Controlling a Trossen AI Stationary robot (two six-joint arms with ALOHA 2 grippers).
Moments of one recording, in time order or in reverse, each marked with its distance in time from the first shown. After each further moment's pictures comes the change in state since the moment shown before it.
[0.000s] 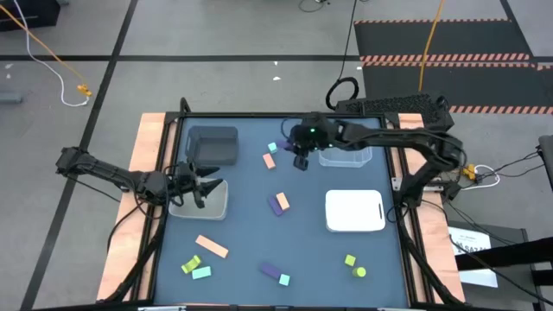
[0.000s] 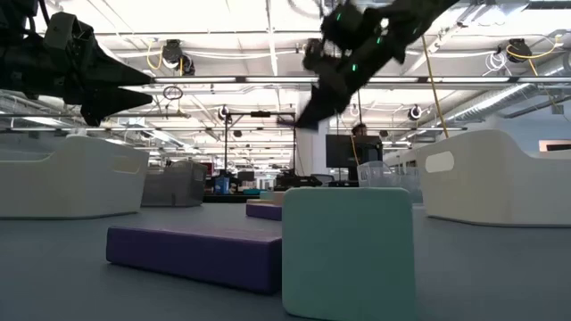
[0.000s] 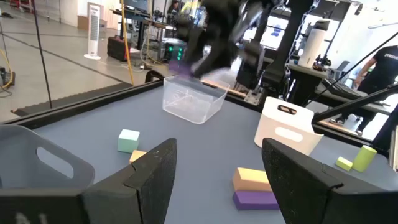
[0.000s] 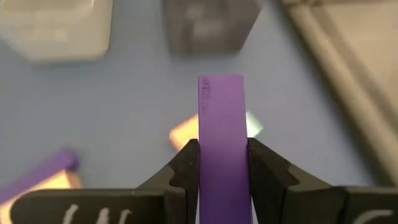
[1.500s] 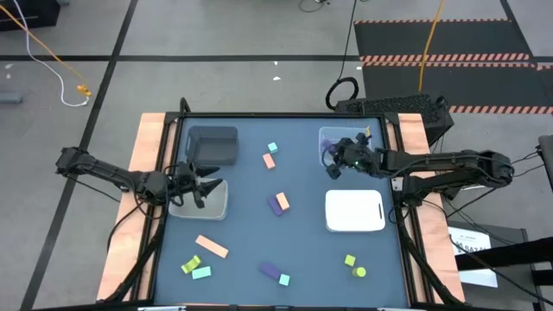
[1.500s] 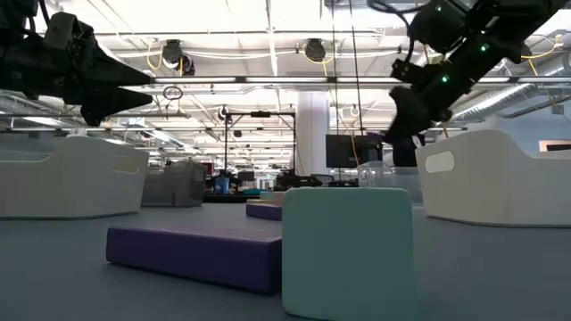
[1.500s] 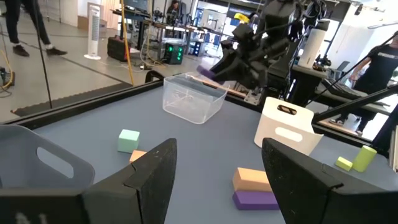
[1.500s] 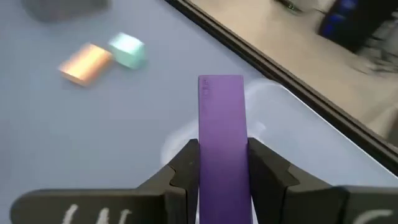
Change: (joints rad) left arm 0.000 0.000 0.000 0.000 0.000 0.000; right arm 0.128 -0.517 -0.594 0.009 0.588 0.396
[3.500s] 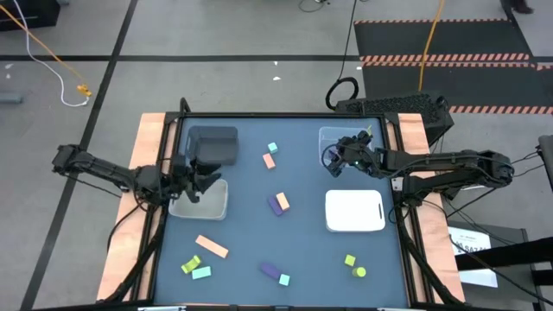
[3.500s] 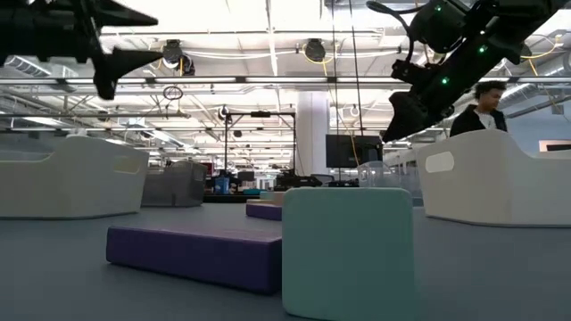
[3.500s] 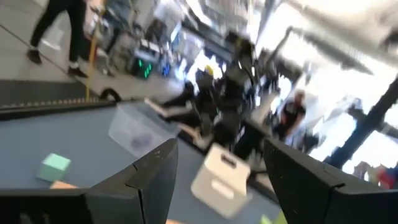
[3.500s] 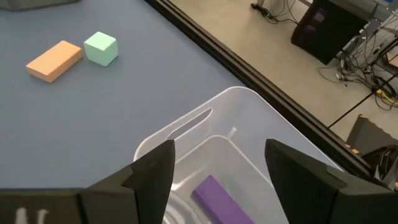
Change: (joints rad) left arm 0.011 0.135 0.138 0.166 0.086 -0.214; right arm -0.001 0.000 0.001 0.019 0.060 -0.066
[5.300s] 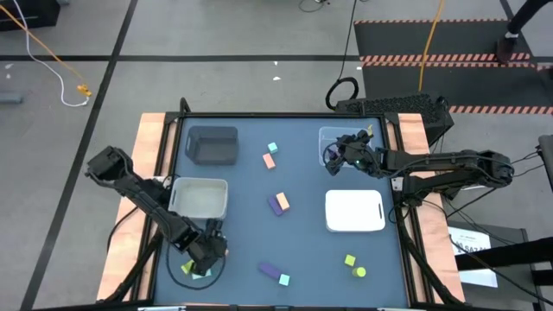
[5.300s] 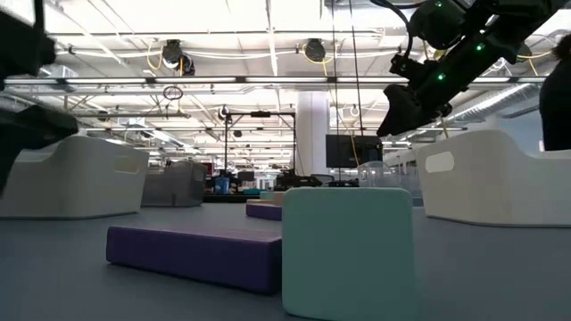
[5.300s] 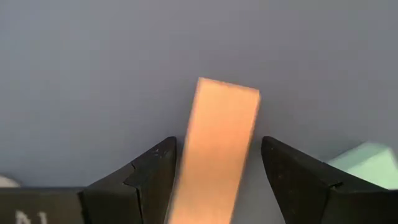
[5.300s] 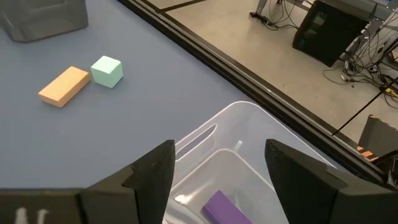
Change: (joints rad) left arm -0.476 1.053 0.597 -0.924 0.396 0.023; right arm 0.000 0.000 0.000 0.059 -0.001 0.037
